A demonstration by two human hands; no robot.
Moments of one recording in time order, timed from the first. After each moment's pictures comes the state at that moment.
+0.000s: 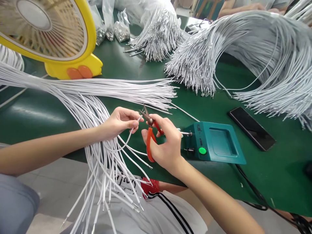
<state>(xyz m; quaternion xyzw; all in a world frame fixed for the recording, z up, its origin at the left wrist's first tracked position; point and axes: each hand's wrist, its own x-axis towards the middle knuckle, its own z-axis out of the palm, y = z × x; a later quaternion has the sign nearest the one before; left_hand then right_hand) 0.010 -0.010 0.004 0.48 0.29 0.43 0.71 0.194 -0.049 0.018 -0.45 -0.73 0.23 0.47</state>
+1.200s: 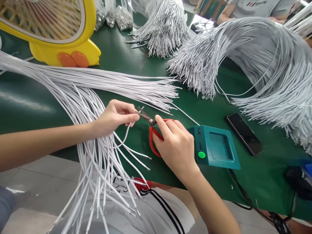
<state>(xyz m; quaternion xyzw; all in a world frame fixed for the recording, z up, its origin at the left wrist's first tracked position) 0.007 -0.007 0.009 0.51 0.34 0.47 0.63 0.214 -0.040 0.033 -0.45 -0.86 -0.13 0.21</state>
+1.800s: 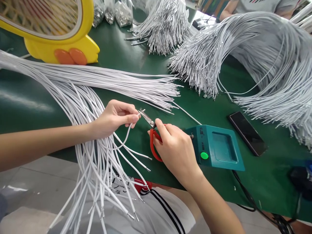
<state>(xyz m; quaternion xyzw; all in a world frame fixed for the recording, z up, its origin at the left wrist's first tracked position) 0.009 -0.009 0.007 0.51 0.33 0.47 0.64 0.214 -0.043 0.033 -0.45 -0.87 -0.09 0.16</state>
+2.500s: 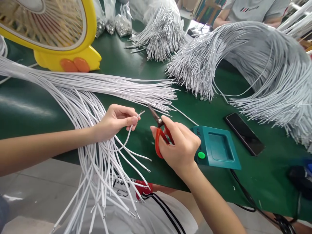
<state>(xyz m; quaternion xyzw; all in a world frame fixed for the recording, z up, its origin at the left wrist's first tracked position) 0.010 -0.011 0.006 0.50 0.31 0.49 0.64 0.214 -0.039 0.033 -0.45 -0.81 -0.12 0.36</state>
